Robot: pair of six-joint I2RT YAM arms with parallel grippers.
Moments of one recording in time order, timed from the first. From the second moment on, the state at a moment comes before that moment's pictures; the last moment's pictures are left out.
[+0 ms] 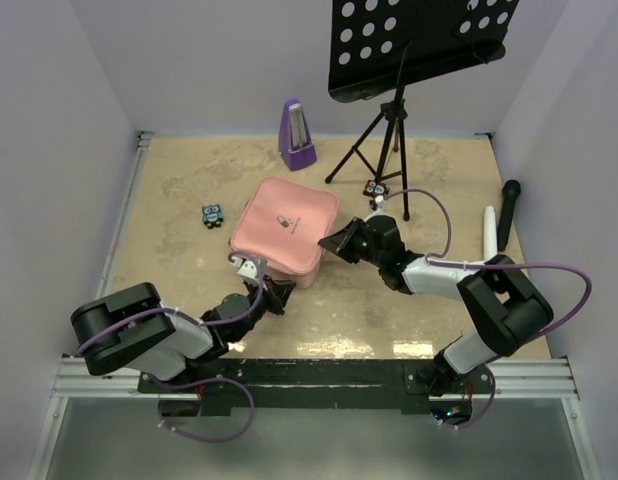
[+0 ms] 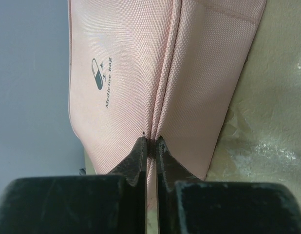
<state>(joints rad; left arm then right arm) -1.00 1.43 0.07 1.22 -0.37 -0.54 0.59 1.55 0.62 0.49 -0.12 1.09</state>
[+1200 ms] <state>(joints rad) -0.84 1.22 0.05 0.96 -0.45 -0.60 0.56 1.56 0.59 0.57 -0.28 0.94</state>
